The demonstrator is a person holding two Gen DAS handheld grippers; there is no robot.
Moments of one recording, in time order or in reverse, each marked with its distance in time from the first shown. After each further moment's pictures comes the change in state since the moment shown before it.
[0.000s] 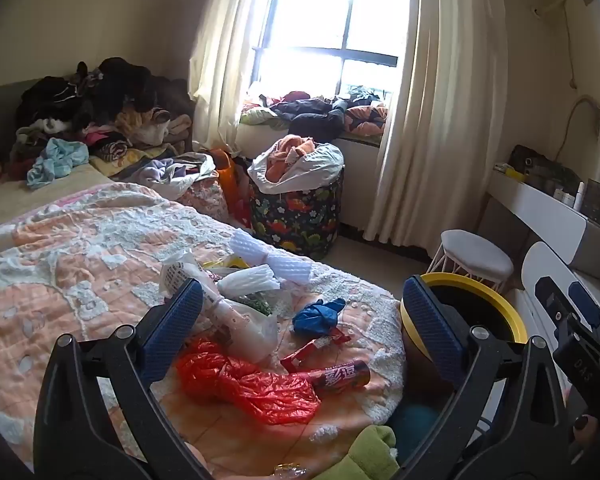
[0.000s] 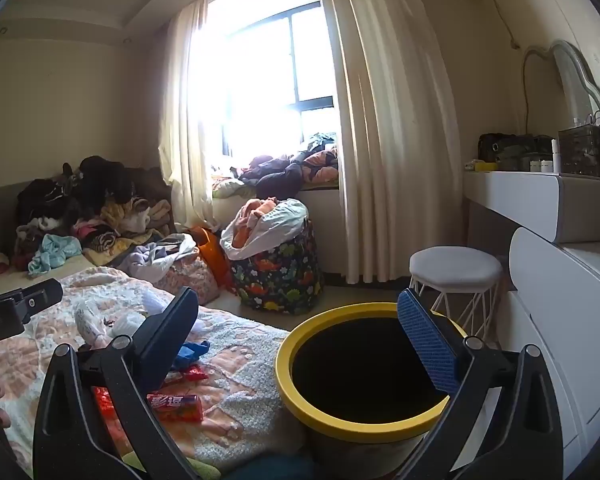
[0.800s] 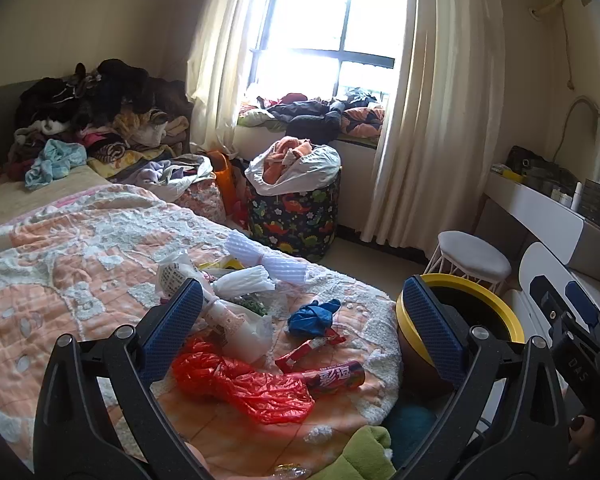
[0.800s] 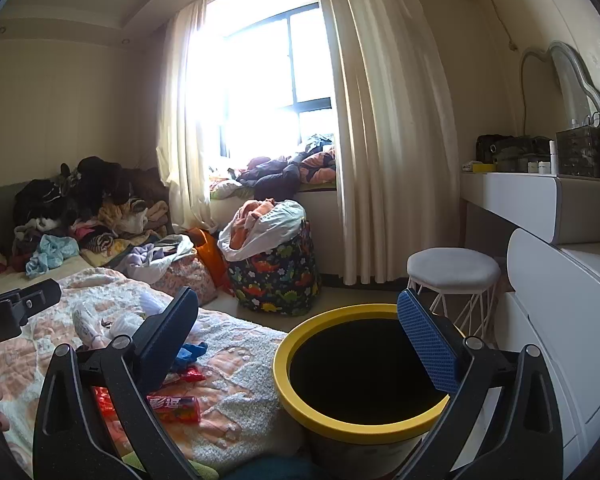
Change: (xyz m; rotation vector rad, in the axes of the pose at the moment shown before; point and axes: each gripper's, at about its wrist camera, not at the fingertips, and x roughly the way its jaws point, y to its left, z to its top) left arm 0.000 0.001 0.000 -0.002 0.002 -0.005; right arm -0.001 -0.003 0.003 0.004 -0.008 -0.006
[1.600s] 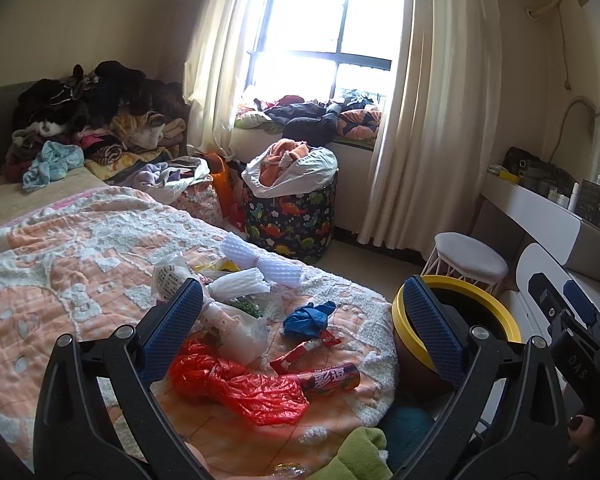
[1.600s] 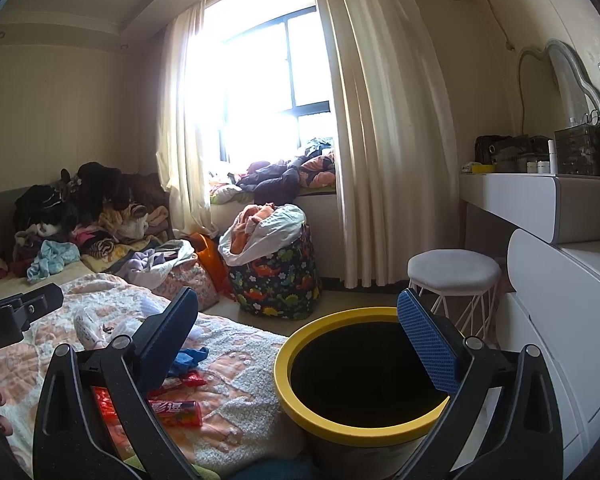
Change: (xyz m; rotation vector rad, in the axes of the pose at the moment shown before) left arm -0.001 -0.014 0.000 -0.001 -0.005 -0.005; right arm 0.003 -0.001 -0.001 0.010 -0.014 -0.001
